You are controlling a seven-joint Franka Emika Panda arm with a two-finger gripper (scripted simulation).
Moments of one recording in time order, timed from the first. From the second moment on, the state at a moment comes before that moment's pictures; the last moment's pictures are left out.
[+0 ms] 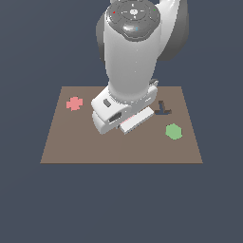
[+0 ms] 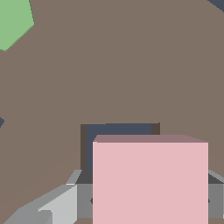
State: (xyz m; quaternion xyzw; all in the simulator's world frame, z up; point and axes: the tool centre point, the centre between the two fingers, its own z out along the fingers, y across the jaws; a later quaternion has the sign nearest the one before) arm 0.011 0.015 0.039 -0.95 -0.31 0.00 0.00
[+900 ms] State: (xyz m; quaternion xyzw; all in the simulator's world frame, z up) arm 0.008 0.029 0.031 -0.95 -0.32 0.00 0.00
